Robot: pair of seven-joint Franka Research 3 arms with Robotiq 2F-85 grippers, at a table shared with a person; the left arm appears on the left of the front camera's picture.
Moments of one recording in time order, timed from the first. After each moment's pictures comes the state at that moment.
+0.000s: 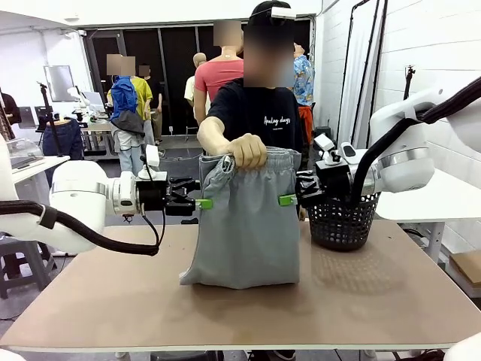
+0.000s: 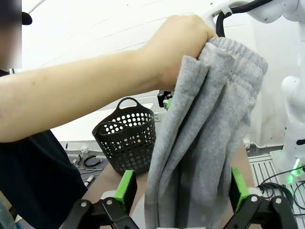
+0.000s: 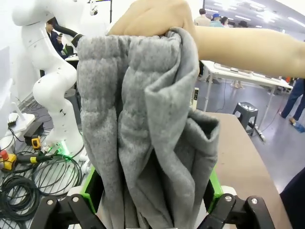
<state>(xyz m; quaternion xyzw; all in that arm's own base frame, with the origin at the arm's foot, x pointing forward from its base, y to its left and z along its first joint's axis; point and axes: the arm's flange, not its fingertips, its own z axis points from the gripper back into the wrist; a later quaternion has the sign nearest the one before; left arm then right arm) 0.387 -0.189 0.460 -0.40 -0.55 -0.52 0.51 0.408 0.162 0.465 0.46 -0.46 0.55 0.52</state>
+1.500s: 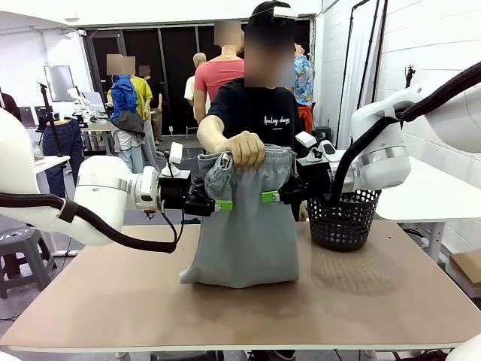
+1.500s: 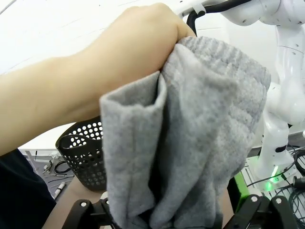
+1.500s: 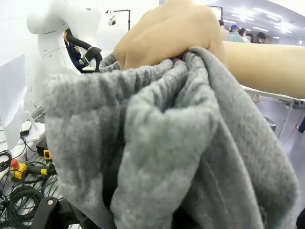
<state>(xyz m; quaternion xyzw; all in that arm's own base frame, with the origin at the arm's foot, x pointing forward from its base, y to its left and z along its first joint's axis) 0.387 -0.245 0.465 -0.45 -0.50 -0.55 0.49 0.412 0.210 0.472 0.51 -0.44 0.56 0.48</state>
